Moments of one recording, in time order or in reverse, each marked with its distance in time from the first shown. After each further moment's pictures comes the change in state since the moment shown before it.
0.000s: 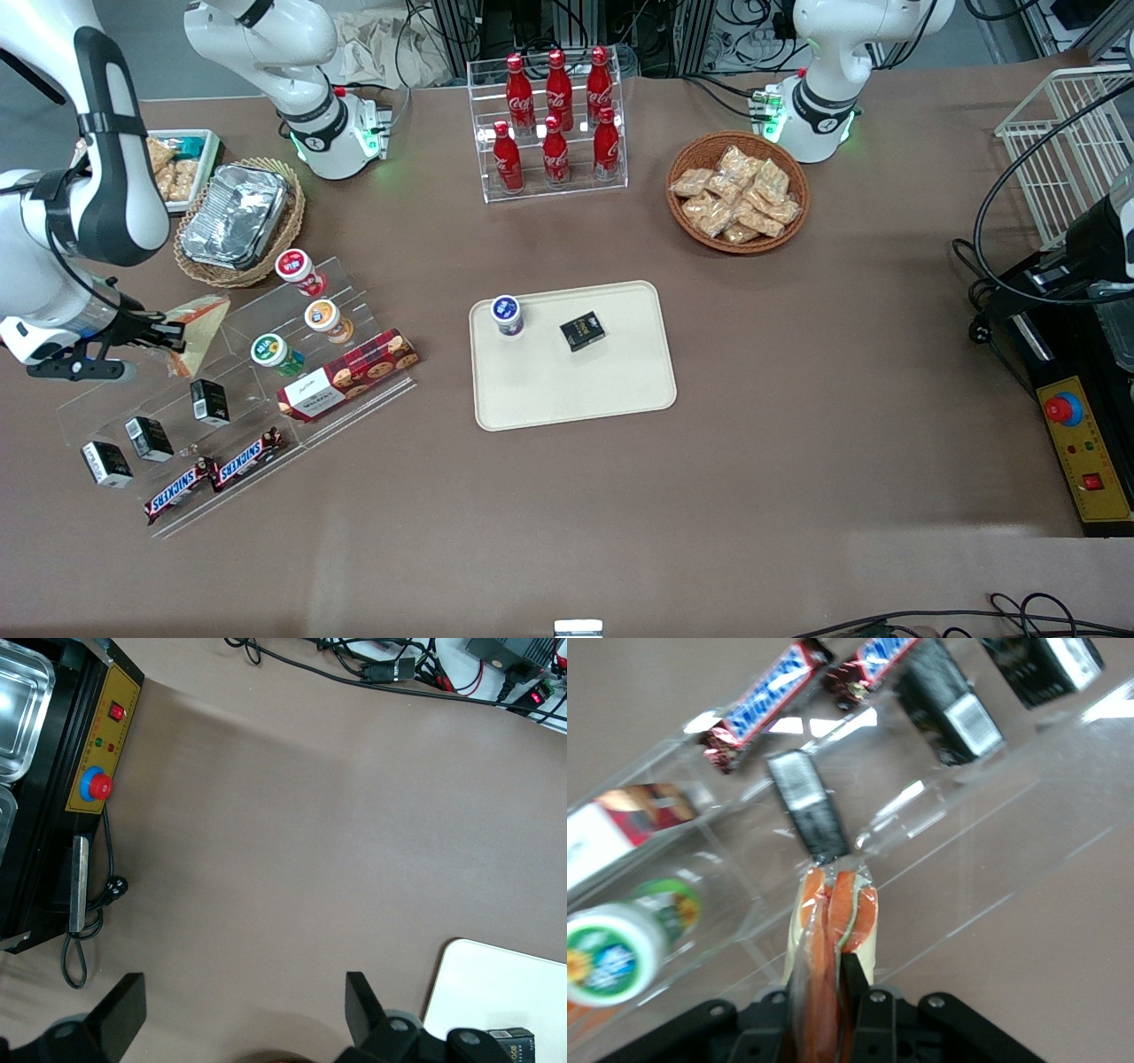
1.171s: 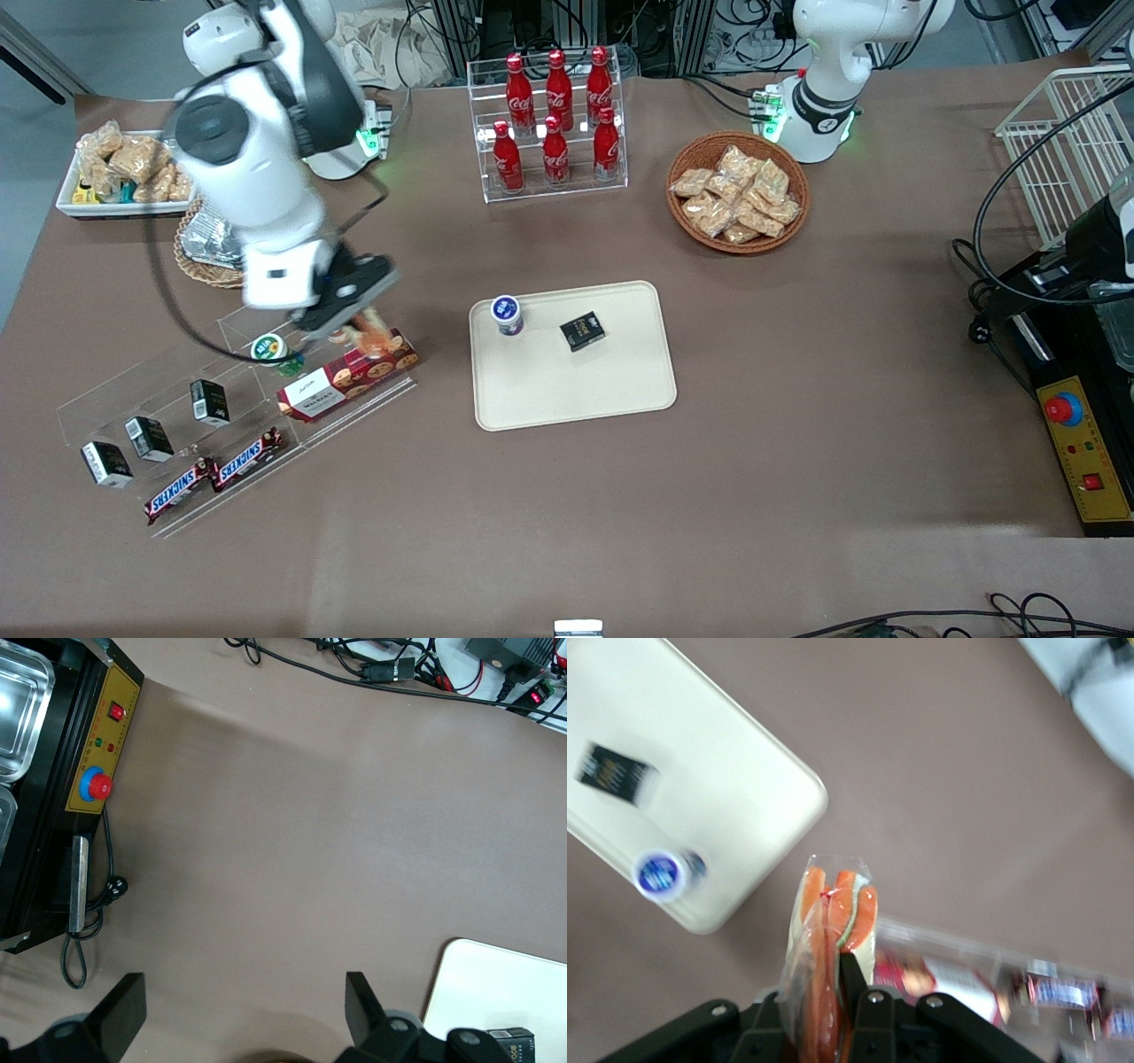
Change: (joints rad) arm 0.640 -0.025 0.018 0.180 0.013 0.008 -0.234
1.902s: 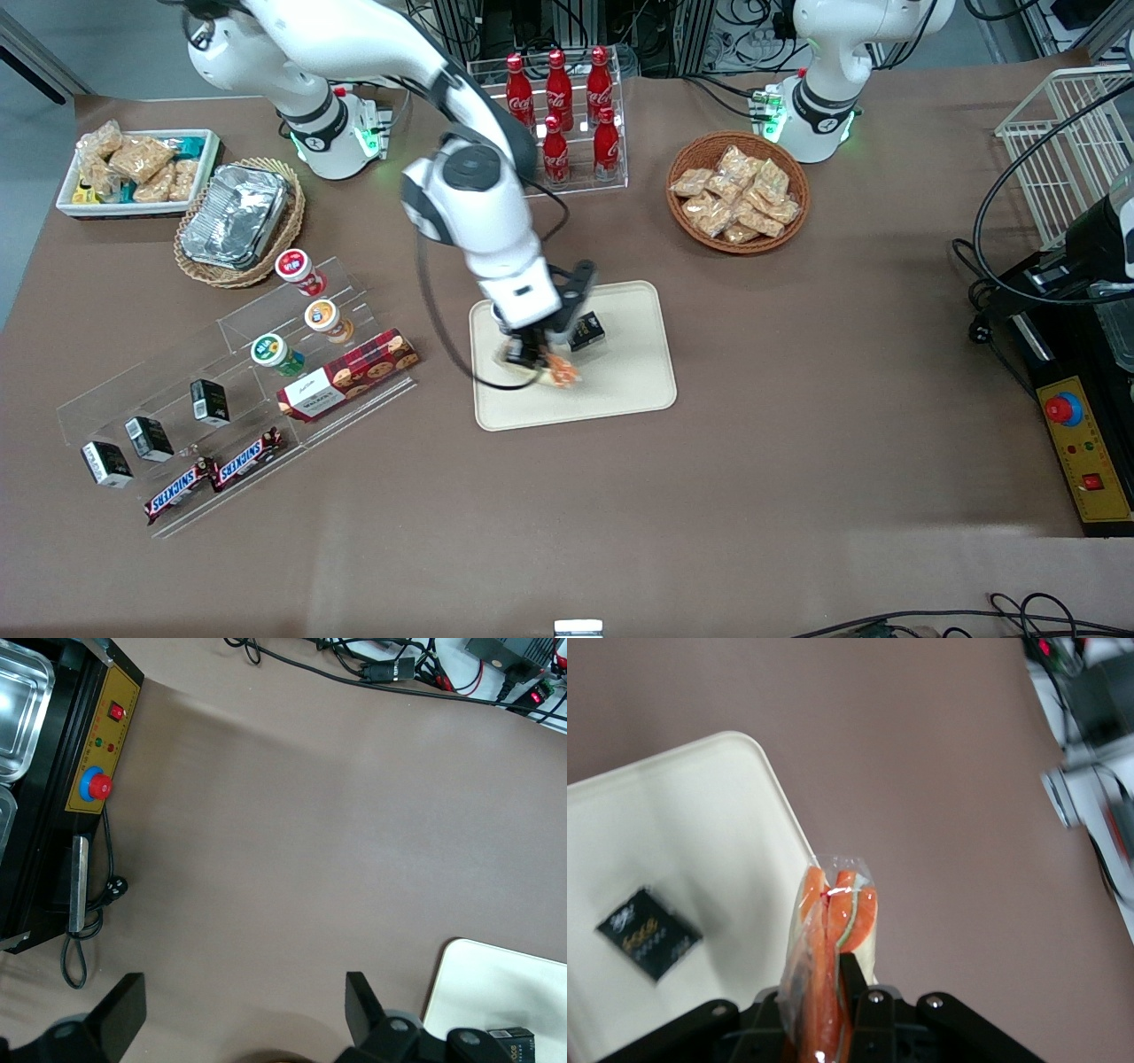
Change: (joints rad) arm 0.242 0.464 -0.005 0.267 -0.054 0.376 -0.099
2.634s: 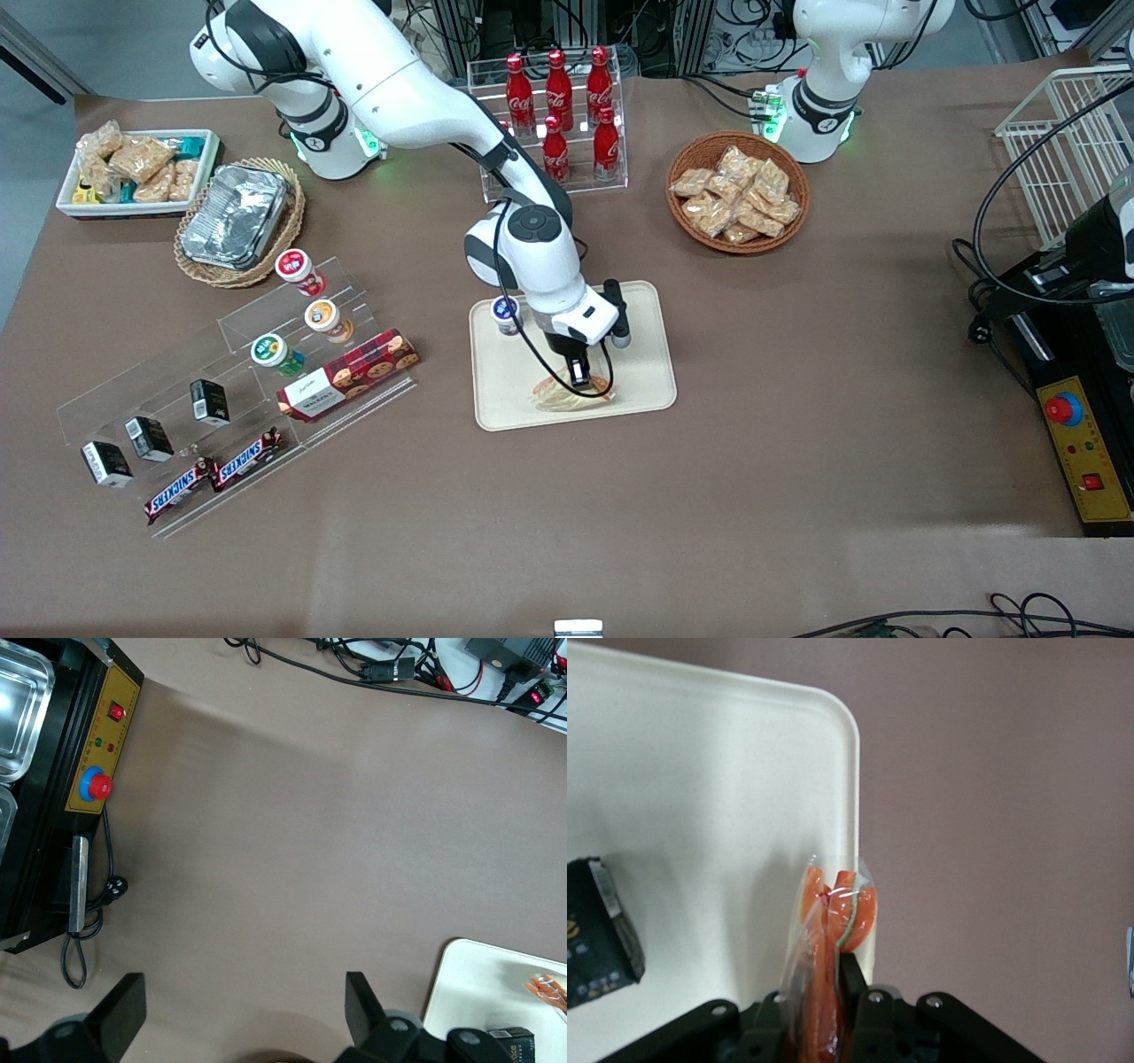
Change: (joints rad) arm 0.034 0.231 -0.014 0.072 -0.035 0.168 -0.374
